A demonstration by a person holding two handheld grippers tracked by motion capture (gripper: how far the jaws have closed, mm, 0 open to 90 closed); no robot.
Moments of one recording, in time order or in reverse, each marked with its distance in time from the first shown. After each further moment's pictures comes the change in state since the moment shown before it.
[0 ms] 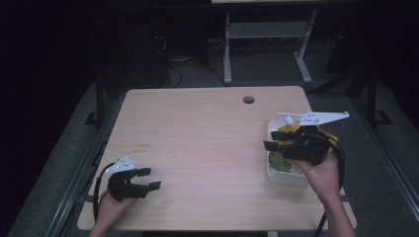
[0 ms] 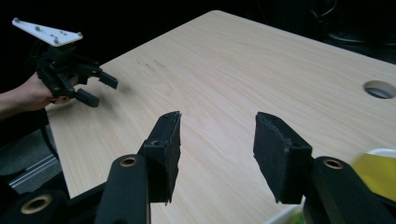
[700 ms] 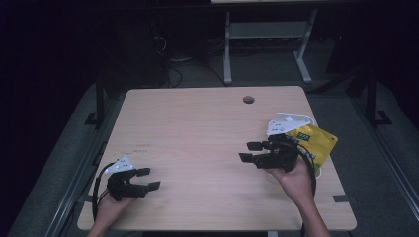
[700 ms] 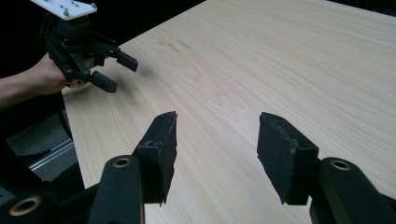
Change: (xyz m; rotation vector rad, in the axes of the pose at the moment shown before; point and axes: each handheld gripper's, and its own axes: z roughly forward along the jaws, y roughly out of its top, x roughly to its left) left arm 0.001 0.000 -0.002 0.005 0.003 0.013; right arm 0.025 -0.008 0.057 0.079 0.081 -0.001
